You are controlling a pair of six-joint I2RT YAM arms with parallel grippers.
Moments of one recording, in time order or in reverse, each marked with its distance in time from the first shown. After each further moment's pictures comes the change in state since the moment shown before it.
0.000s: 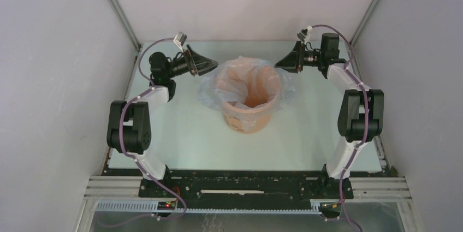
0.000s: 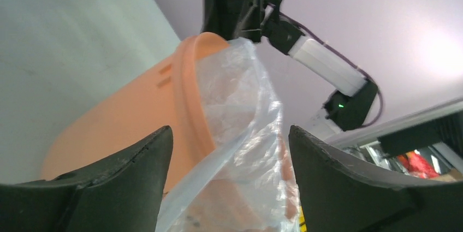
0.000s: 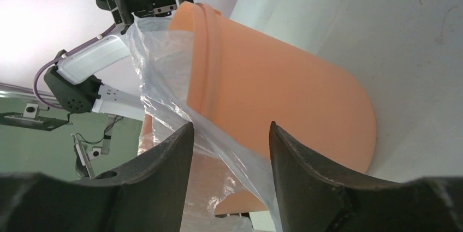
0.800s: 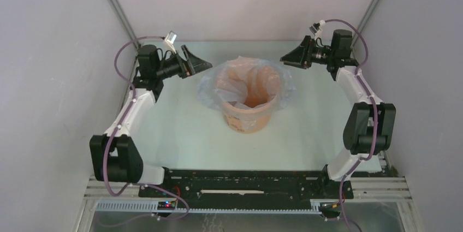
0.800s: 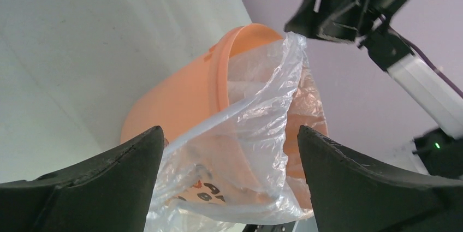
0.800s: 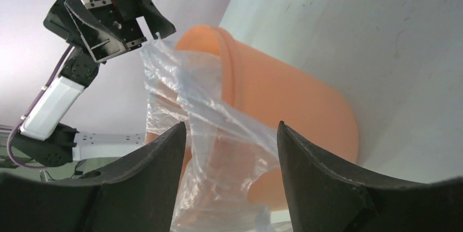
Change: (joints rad) left arm 0.022 -0.352 0.077 -0.978 -0.284 0.620; right arm -0.034 -0.200 -0.079 -0.035 0.158 0.021
